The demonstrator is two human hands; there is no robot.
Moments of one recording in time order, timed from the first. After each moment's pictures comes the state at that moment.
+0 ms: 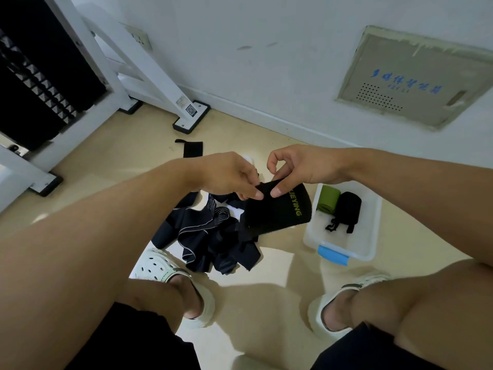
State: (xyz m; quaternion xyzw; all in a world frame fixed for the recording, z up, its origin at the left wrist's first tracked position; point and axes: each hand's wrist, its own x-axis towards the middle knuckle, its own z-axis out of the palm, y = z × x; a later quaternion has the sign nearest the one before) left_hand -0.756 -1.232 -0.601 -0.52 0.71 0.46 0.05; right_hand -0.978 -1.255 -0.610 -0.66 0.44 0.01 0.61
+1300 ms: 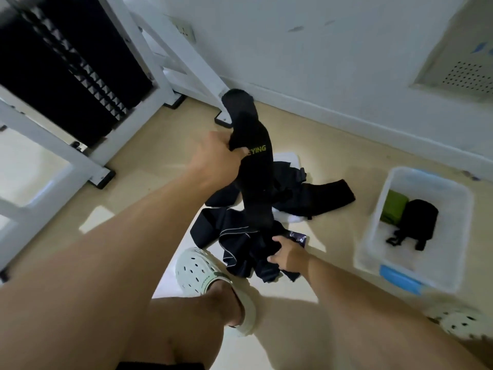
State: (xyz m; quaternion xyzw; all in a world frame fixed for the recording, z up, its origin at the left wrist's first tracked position) left_hand -0.697 -1.251 -0.614 -0.74 0.53 0.33 -0.24; right_hand -0.859 -1.189 -0.904 -0.57 0.59 0.10 0.57
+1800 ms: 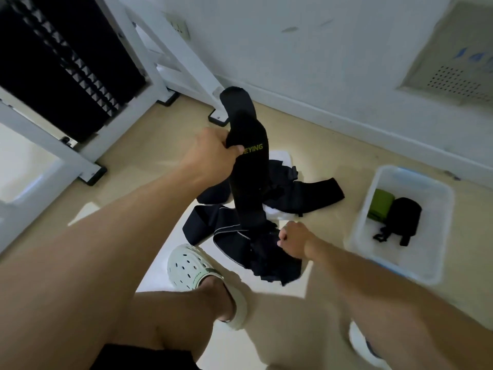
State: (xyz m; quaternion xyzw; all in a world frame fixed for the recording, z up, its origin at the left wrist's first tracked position) left_hand -0.691 -1.250 -0.619 -0.74 0.55 0.33 -0.22; right_hand -0.886 -1.212 -0.866 -0.69 0.58 0.14 0.41
